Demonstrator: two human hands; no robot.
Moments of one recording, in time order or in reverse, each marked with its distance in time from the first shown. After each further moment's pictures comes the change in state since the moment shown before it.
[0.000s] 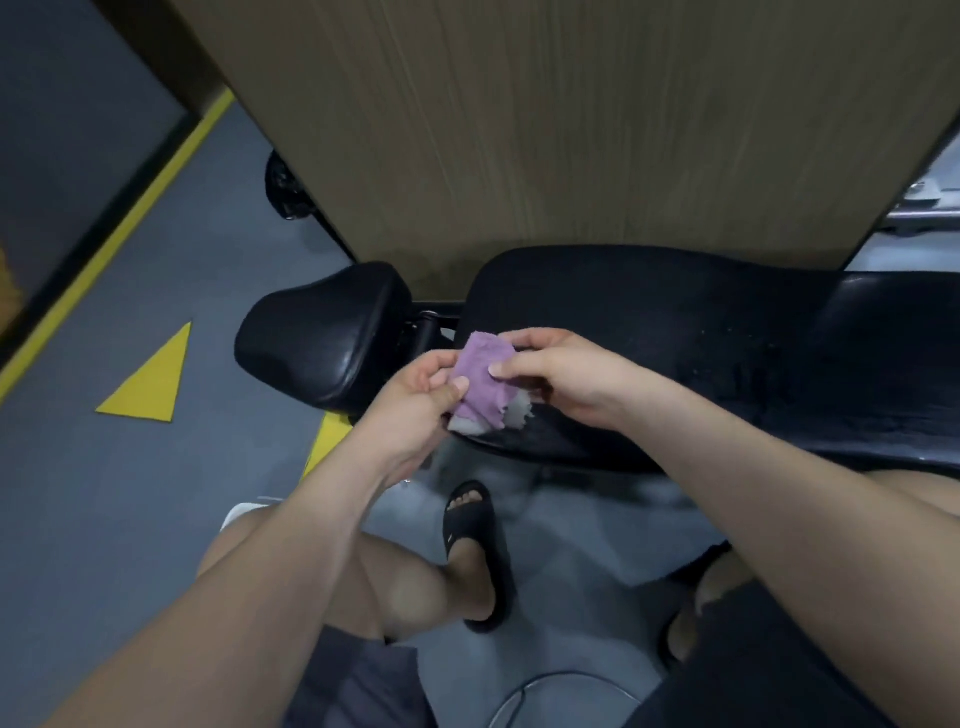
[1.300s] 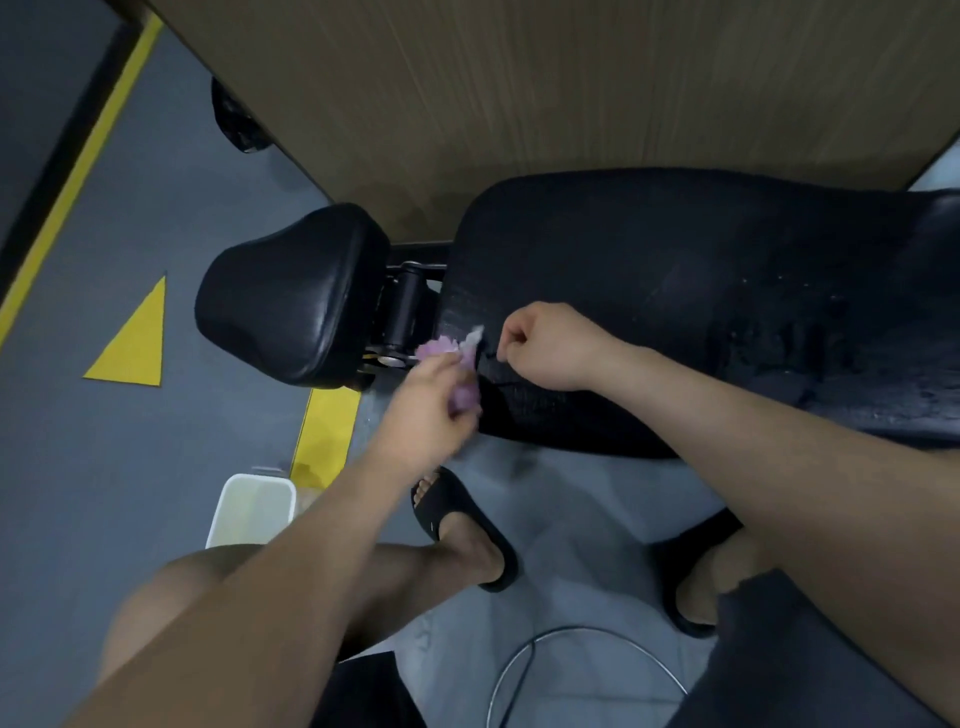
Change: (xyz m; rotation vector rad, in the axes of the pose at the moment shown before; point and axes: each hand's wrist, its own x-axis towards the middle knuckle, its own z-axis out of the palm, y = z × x) left_hand 0.055 -0.073 -0.029 1.259 0.100 0.213; right_hand 0.062 0.017 -0.024 -1.003 0.056 -0.017
